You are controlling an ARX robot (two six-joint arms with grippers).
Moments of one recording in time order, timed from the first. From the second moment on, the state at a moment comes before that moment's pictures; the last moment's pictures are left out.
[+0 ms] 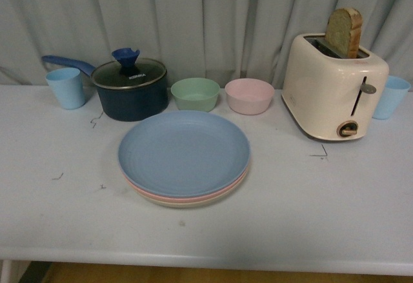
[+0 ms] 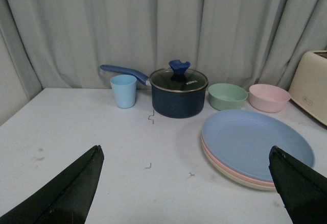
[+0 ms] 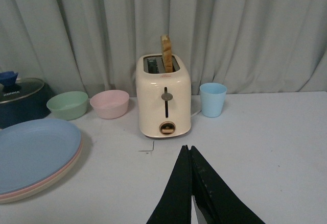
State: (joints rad) left arm 0.00 0.01 0.01 0.00 0.00 -0.01; right arm 0.00 0.22 0.01 0.22 0.00 0.01
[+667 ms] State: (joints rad) left arm 0.00 0.01 0.01 0.00 0.00 -0.01; right arm 0.00 0.00 0.01 0.00 0.00 0.00
